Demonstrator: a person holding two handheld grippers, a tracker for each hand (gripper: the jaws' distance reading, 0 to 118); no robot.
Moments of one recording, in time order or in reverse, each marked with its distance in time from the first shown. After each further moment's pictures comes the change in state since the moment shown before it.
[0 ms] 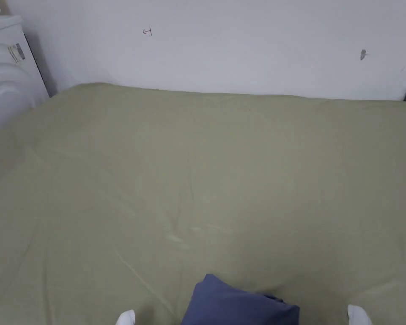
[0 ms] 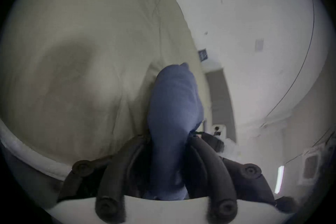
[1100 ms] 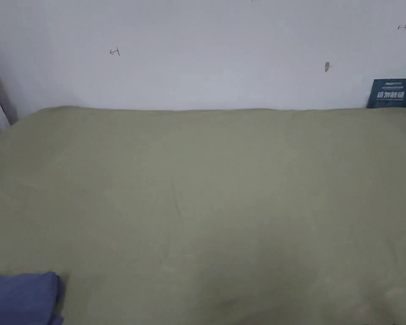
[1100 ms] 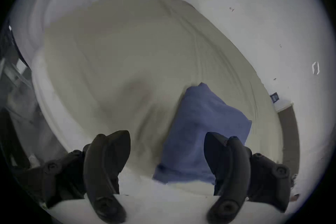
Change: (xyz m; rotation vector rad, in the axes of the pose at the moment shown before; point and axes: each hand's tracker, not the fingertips) left arm -0.006 0.230 0.286 0.347 0.804 -0.215; right arm -0.094 -0.003 0.097 0.257 -0.152 0.129
